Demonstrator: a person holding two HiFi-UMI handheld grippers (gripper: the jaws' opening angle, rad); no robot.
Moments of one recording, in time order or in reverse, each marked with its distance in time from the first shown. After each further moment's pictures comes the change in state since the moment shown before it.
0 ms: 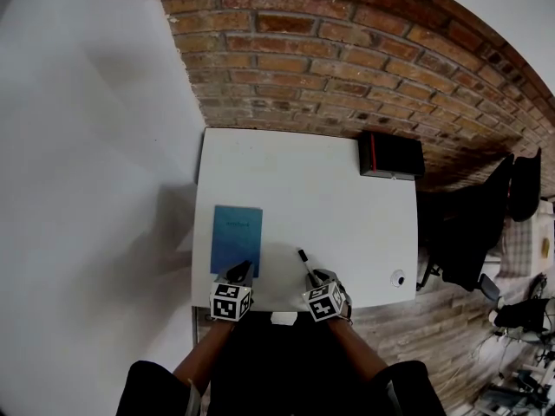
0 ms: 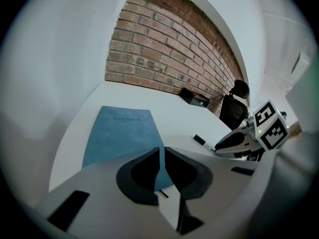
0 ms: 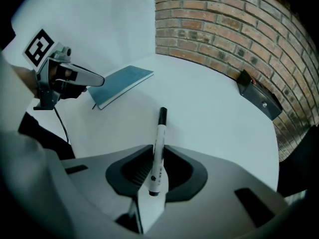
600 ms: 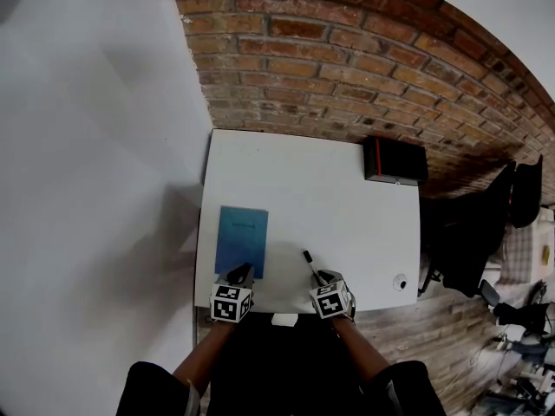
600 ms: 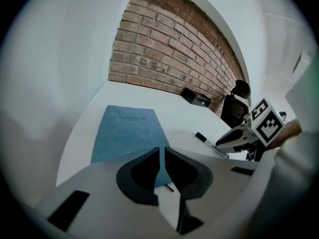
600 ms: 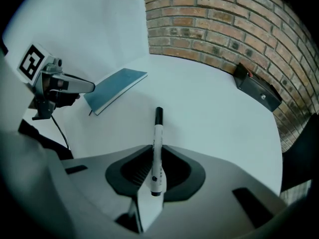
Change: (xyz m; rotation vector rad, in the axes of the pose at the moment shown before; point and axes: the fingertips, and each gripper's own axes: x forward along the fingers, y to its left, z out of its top) left arm -0.009 0.010 -0.005 -0.006 0.002 0.013; right arm 0.003 -0.009 0.001 0.071 -0.001 0.016
